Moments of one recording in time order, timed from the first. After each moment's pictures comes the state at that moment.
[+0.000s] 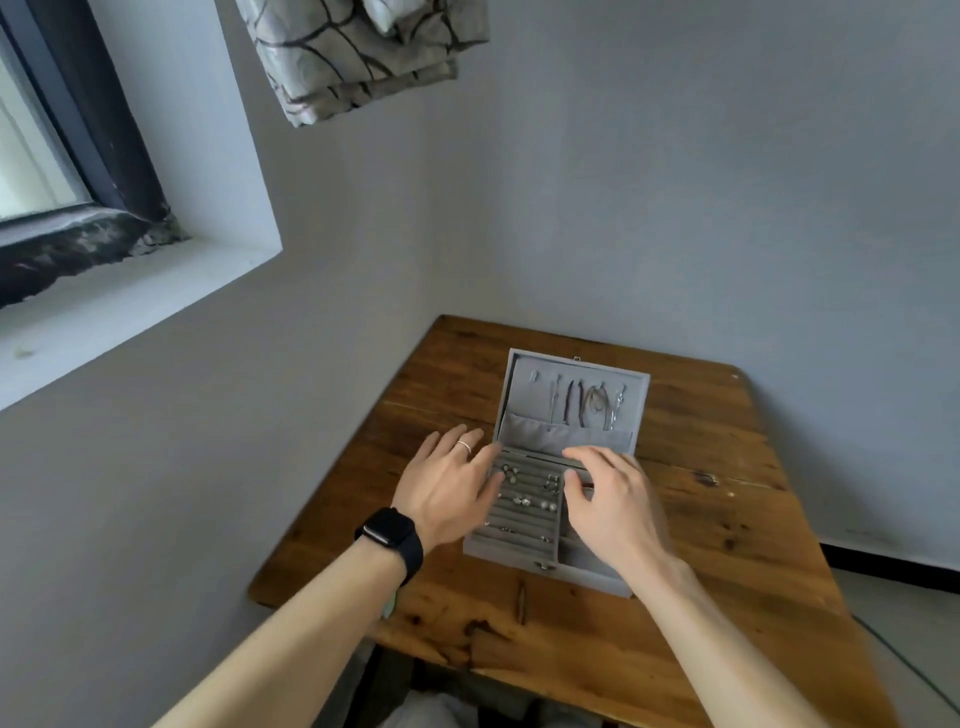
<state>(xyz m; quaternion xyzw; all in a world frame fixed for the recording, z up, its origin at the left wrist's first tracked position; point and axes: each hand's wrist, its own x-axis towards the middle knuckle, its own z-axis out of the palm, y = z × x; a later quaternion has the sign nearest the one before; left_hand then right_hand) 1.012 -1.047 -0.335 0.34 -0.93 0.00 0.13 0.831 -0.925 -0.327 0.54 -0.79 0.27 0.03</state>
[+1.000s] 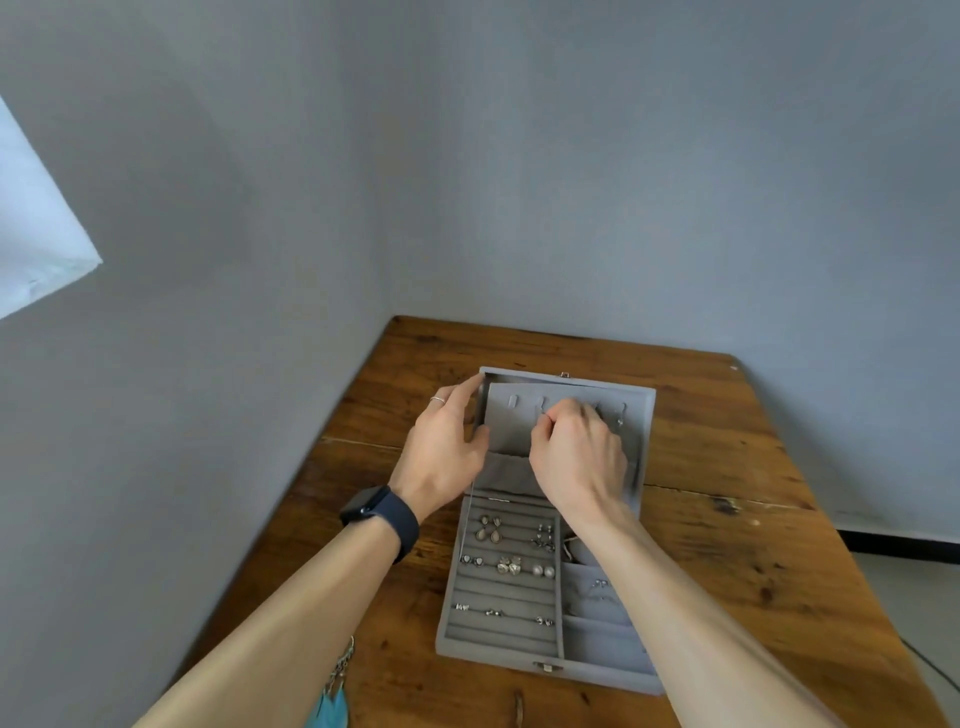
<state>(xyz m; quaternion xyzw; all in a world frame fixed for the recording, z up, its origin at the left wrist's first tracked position) 0.919 -1.151 -0.334 0.36 -0.84 -0.30 0.28 0.792 -1.060 -0.330 0.41 -0.88 0.25 0.07</state>
